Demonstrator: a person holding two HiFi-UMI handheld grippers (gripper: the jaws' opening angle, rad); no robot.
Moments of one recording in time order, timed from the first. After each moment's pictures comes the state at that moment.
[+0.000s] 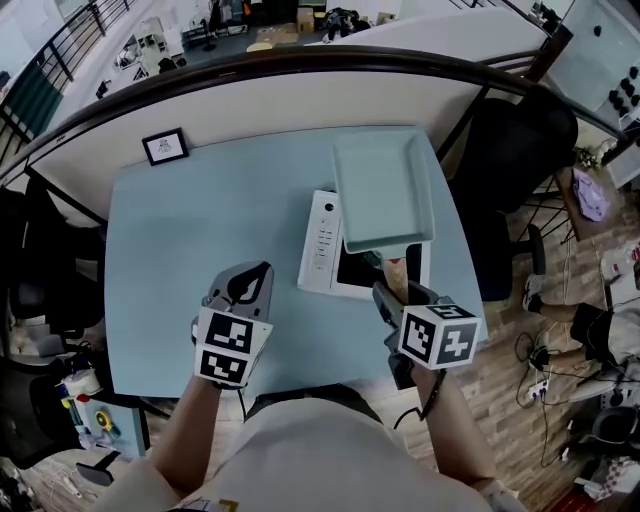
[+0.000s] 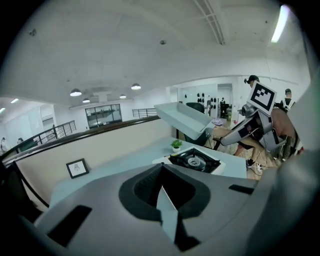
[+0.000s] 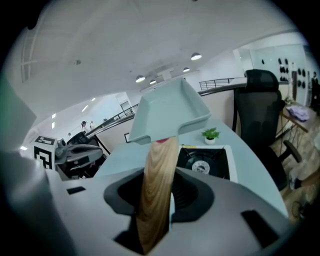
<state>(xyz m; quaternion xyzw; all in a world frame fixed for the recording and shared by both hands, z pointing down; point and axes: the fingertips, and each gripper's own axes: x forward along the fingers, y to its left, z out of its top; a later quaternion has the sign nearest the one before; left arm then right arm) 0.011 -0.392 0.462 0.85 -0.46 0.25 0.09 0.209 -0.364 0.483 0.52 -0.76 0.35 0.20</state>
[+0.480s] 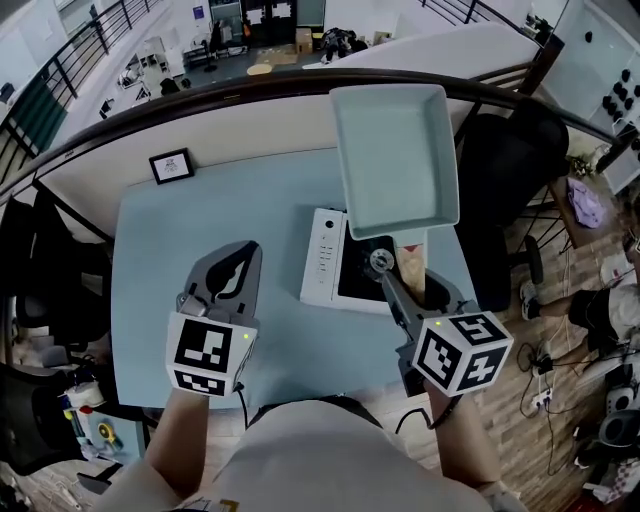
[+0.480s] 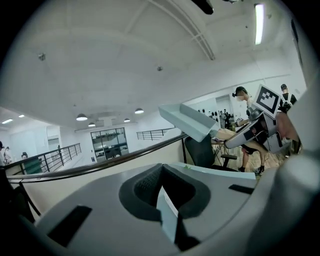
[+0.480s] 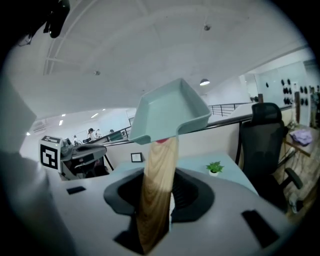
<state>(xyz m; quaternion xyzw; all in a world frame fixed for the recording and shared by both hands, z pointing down) -0.001 -0.403 0.341 0.86 -0.49 0.15 -0.01 0.199 -0.371 0.368 0.53 -0.80 0.23 0.13</state>
